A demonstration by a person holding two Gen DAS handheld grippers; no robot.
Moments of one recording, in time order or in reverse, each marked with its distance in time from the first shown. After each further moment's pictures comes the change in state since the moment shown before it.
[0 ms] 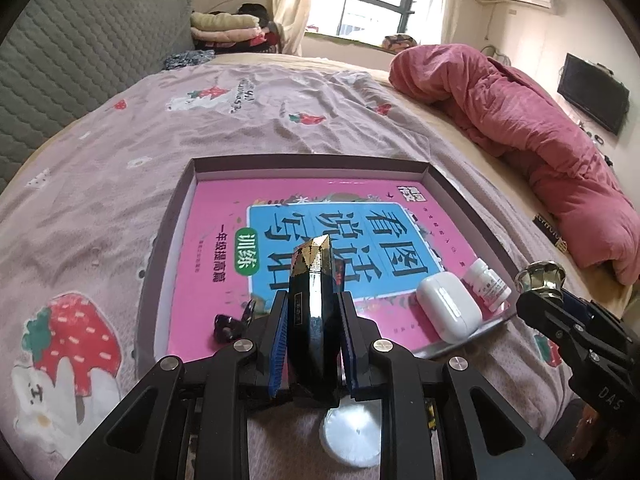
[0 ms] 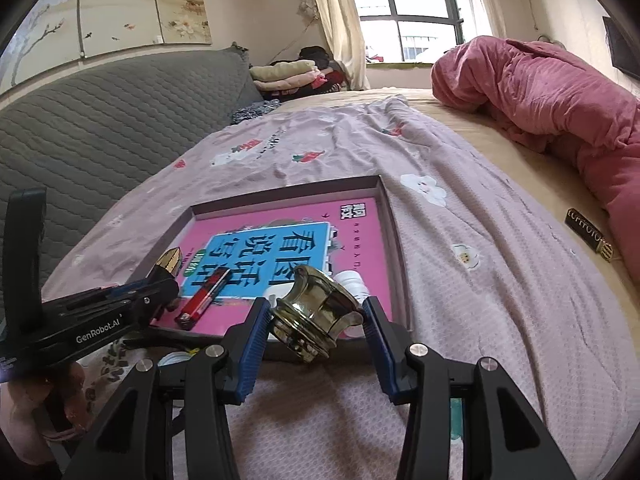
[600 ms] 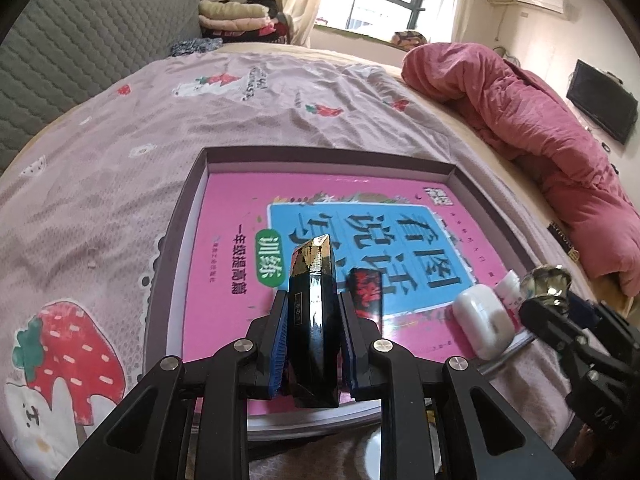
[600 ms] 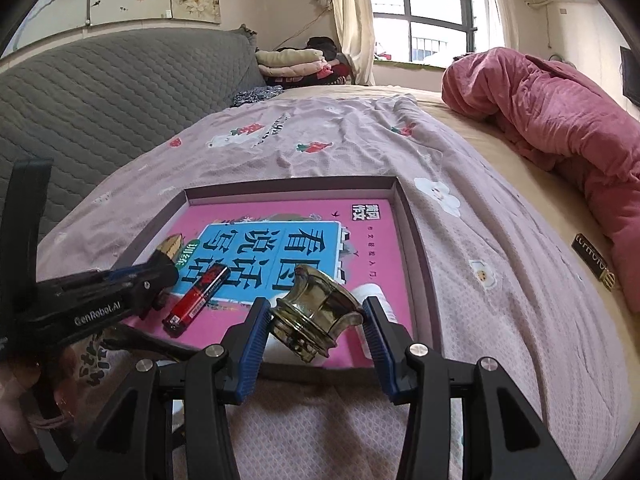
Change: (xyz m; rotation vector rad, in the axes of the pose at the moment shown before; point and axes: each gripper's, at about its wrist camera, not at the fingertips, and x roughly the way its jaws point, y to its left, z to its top) left arm 0.025 0.026 0.006 -0.037 0.035 0.009; right arm 0.028 0.029 0.009 -0.089 0.029 -0.042
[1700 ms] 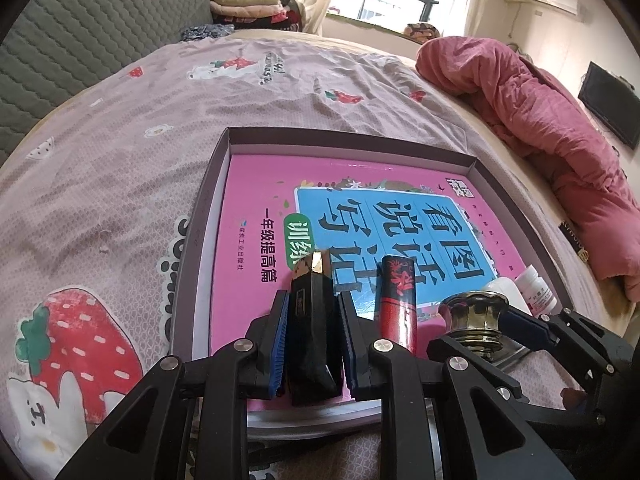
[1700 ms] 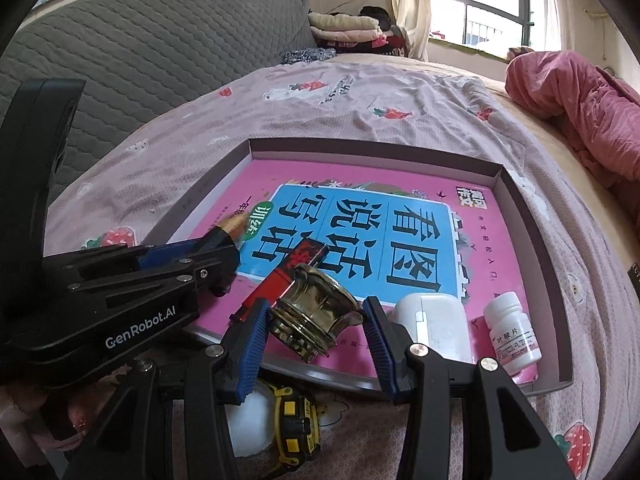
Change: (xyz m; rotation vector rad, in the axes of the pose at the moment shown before) left arm 0.004 0.016 -0.003 -0.022 0.040 0.024; right arm 0.049 0.070 0.002 -0.125 0.150 0.115
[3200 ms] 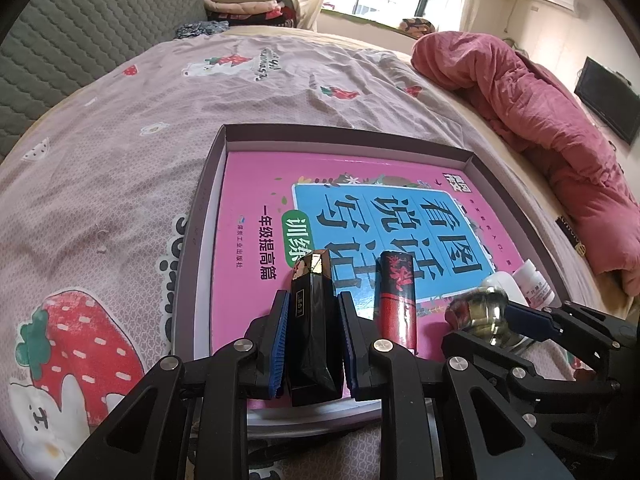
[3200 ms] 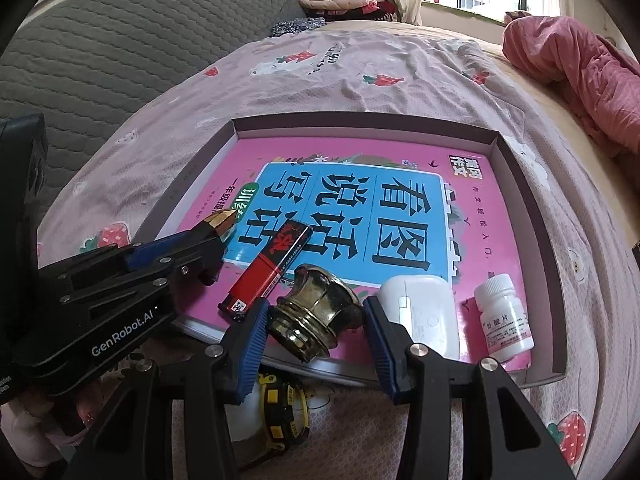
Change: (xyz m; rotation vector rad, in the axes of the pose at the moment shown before) left arm 0.000 0.001 -0.001 0.006 0.012 -0.017; right arm 0.000 -0.015 0.006 0.067 0.113 0.014
